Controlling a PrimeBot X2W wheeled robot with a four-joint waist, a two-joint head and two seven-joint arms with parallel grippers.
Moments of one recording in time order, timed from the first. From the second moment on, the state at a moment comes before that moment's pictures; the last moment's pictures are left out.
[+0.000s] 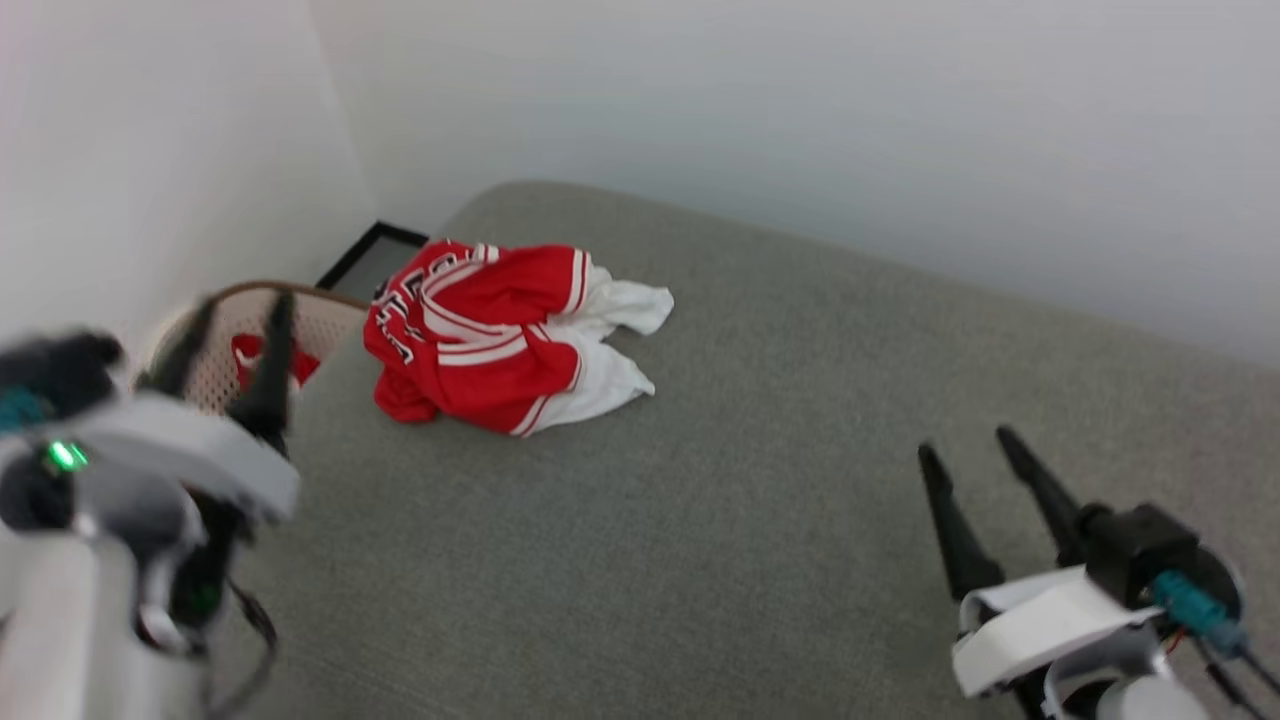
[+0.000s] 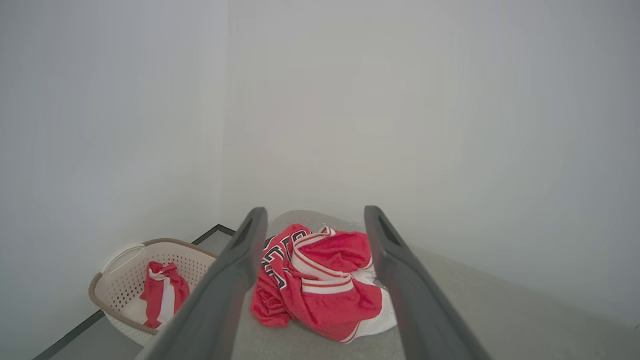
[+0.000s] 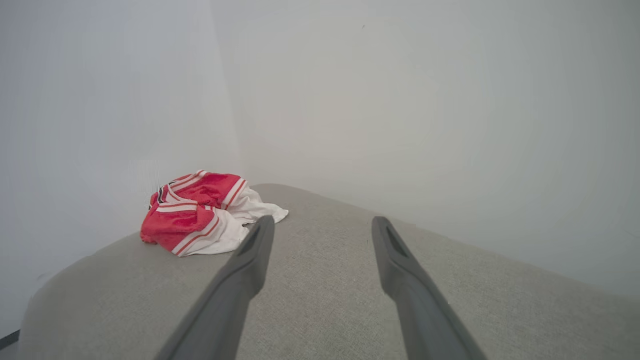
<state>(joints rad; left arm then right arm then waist) -0.32 0.31 0.05 0.09 -0.54 -0.05 0.16 -0.10 -0.07 0.13 0.09 0.17 0.13 -0.11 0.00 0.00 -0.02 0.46</state>
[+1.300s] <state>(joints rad) -1.07 0.45 -0.10 1.04 -0.62 -0.09 0.60 -0.24 -0.17 0.09 -0.28 0.14 0.13 0.10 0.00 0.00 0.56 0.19</state>
